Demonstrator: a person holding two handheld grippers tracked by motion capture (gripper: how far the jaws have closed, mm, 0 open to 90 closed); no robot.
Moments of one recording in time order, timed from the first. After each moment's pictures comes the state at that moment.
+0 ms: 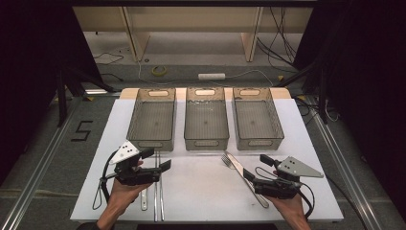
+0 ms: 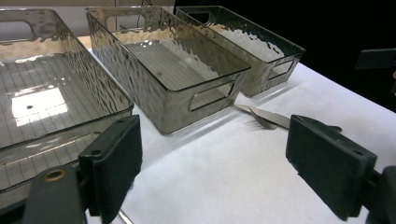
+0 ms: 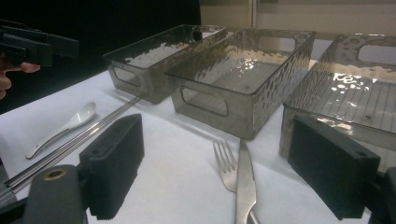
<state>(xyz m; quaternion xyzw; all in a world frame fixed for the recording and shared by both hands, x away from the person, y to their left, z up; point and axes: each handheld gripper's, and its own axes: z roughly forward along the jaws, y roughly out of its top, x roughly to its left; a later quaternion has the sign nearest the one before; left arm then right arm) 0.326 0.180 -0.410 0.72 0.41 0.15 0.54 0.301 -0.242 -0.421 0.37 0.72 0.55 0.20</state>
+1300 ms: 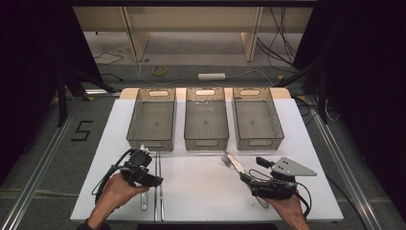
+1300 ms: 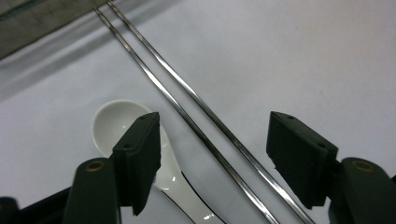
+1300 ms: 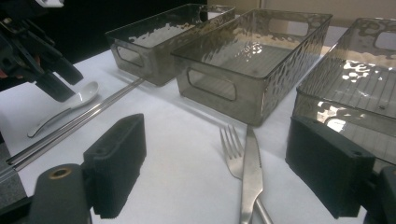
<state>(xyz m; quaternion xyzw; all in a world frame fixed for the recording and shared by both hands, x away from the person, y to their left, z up) 0.350 0.166 -0.429 0.85 0.48 0.05 0.20 0.302 -0.234 -0.424 0.36 0.75 0.52 0.19</state>
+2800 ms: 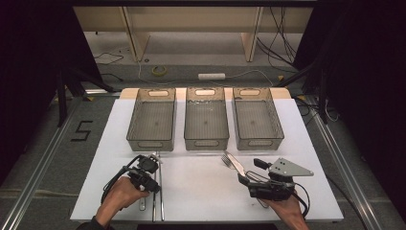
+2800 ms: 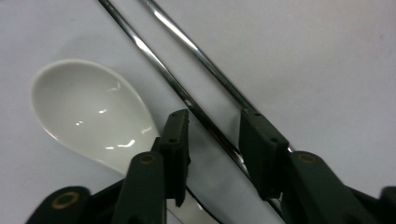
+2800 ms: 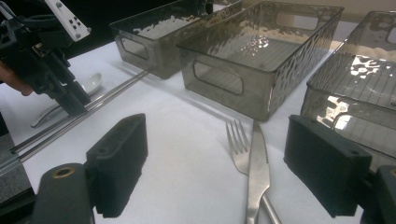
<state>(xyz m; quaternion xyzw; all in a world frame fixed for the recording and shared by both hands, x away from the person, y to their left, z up) 0.358 0.156 -0.461 0.87 0.48 0.01 0.11 0.301 -0.230 -0.426 0.36 0.76 0.51 0.18</state>
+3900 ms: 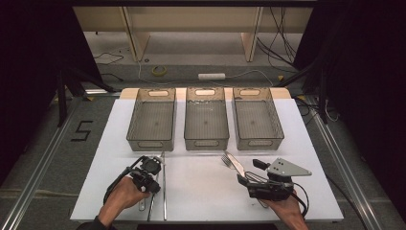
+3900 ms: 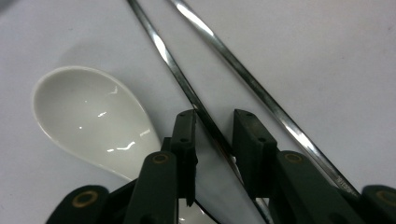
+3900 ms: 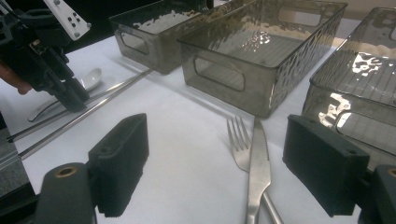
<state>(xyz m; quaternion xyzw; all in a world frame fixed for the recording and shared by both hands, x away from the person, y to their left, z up) 0.356 0.148 -0.462 0.88 0.46 0.03 0.09 0.301 -0.228 -0.427 0.36 0.77 0.50 0.18</state>
